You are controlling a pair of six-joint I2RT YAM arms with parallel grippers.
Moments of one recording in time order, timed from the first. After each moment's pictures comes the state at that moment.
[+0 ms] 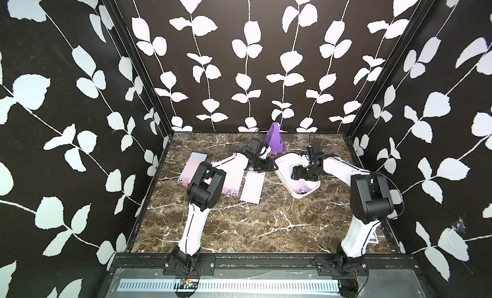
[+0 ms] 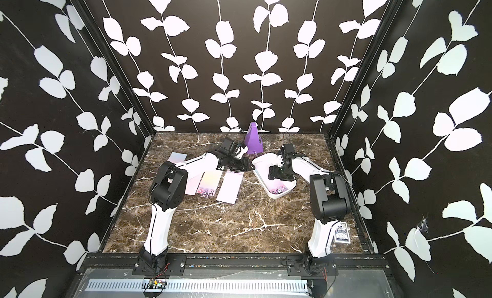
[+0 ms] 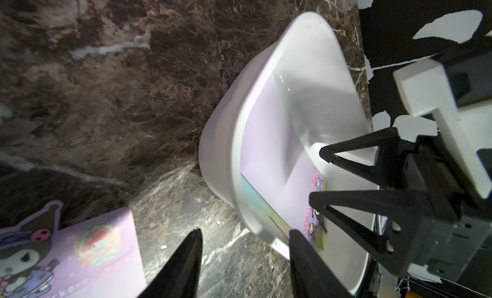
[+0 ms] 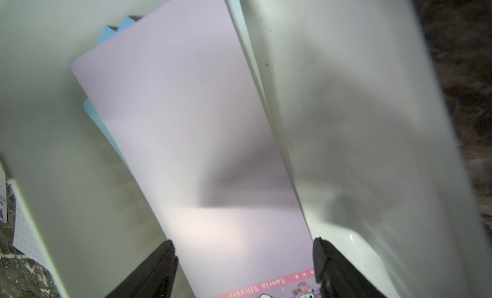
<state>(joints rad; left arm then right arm) -0.61 2.20 1.68 -0.38 0.54 -0.47 0.21 1.85 1.26 -0.64 -0.24 0.16</state>
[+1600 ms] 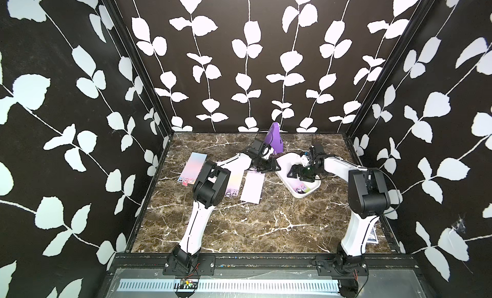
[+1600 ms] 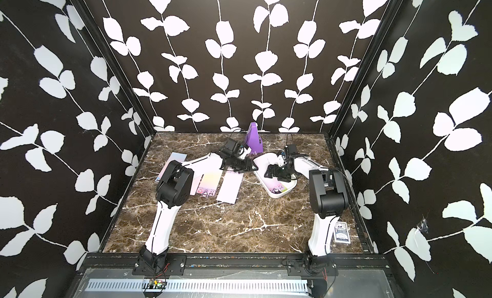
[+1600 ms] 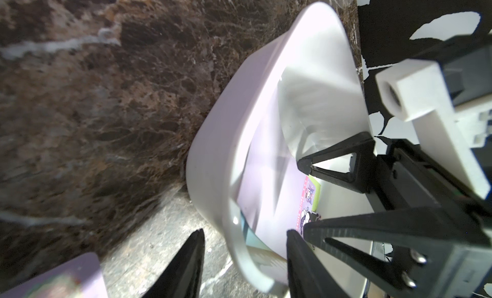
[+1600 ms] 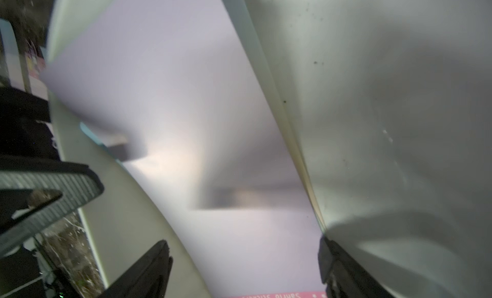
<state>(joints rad) -0.62 2.29 1.75 -0.37 0.58 -0.50 0.15 1.92 1.26 -0.57 -0.50 0.18</state>
